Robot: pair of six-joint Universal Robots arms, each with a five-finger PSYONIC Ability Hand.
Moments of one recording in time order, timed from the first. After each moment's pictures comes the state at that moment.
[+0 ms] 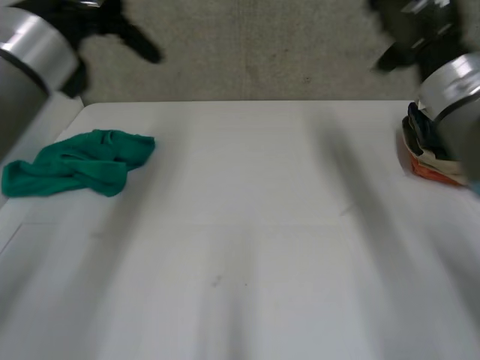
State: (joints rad) left arm 4.42 -1.77 -1.12 3.20 -1.32 3.23; right arm 1.84 -1.27 1.34 -0.47 1.25 2.62; left_hand 0.19 0.21 0.21 0.20 0.05; right_hand 0.23 0.21 0.21 0.21 0.05
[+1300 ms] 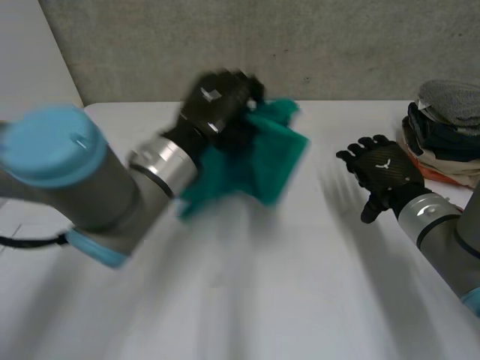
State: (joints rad) left arm 4.11 -2.00 -1.39 3.60 -1.28 3.11; right arm 1.79 -1.26 1.75 -0.30 1.30 2.60; left_hand 1.05 1.18 1.19 1.20 0.94; right_hand 0.23 0.21 0.21 0.21 0.05
